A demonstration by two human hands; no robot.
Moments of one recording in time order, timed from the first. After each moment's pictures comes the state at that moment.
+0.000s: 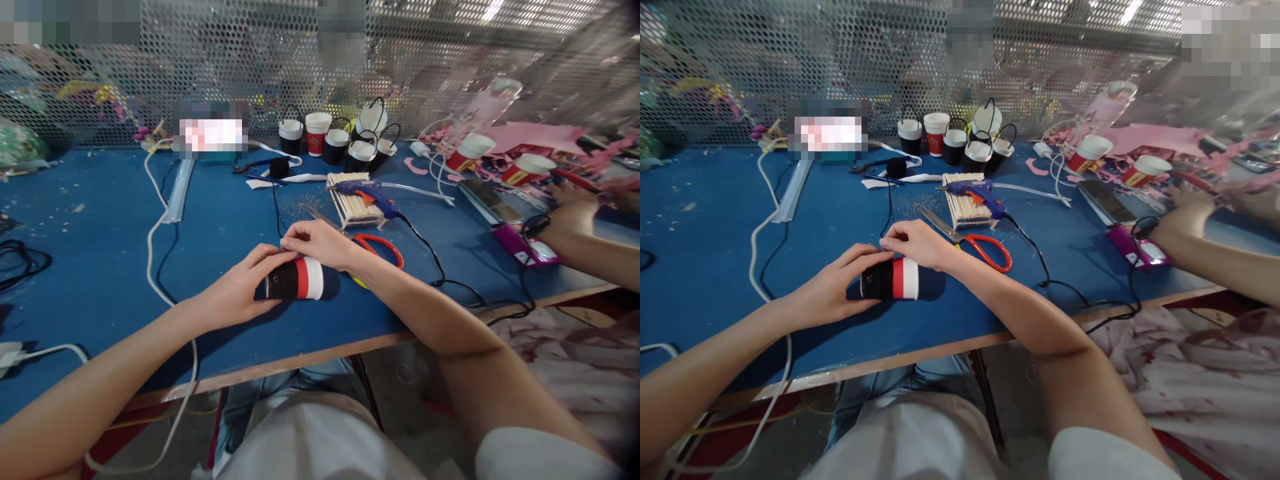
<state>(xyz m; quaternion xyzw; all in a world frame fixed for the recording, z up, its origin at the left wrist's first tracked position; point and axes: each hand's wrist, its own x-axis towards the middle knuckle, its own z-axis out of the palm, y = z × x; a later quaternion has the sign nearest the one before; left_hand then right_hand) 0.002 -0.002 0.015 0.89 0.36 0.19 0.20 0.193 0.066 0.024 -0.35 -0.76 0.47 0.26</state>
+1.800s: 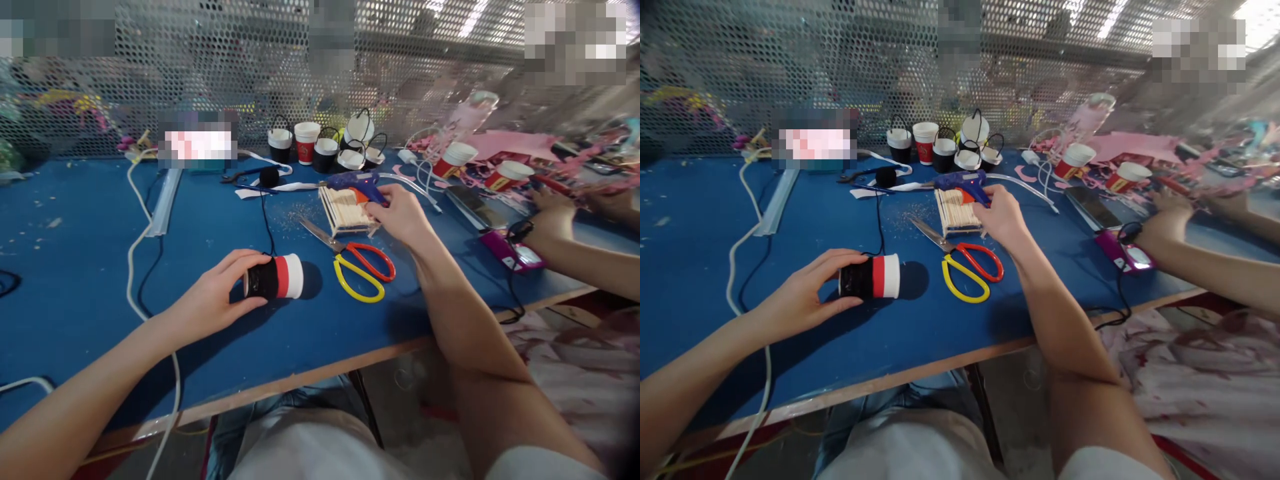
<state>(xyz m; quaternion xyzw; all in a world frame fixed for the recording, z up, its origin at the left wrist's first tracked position) -0.011 0.008 0.019 0.87 0.41 0.21 0.16 0.316 0.116 0.037 -0.65 -0.66 0.12 0.36</state>
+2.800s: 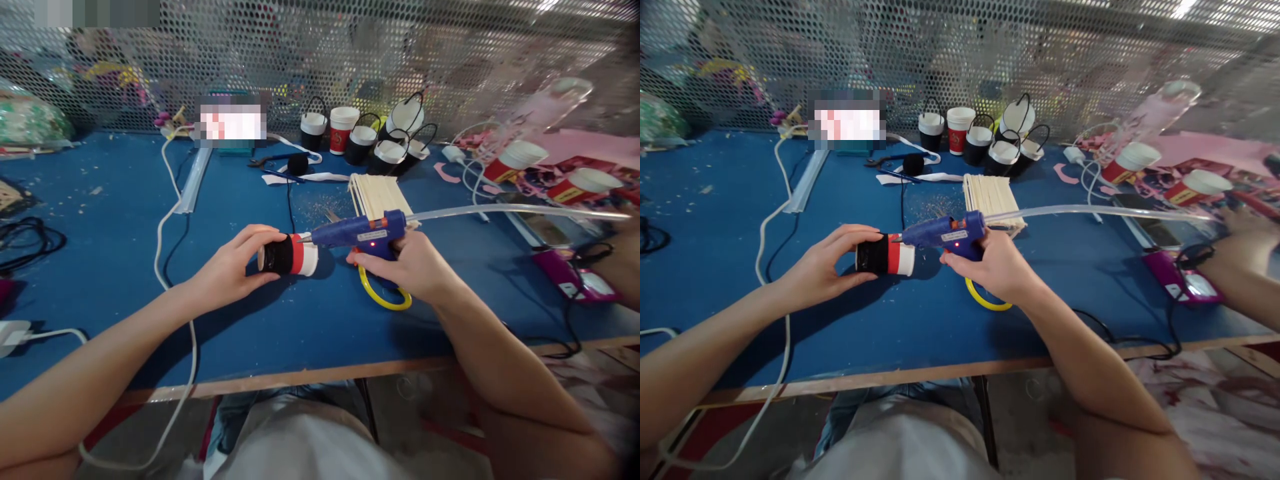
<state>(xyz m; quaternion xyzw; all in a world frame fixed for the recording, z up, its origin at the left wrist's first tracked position) -0.016 0.018 0.017 0.86 0.43 0.25 0.13 0.258 0.041 0.050 -0.52 -0.72 0.38 0.28</state>
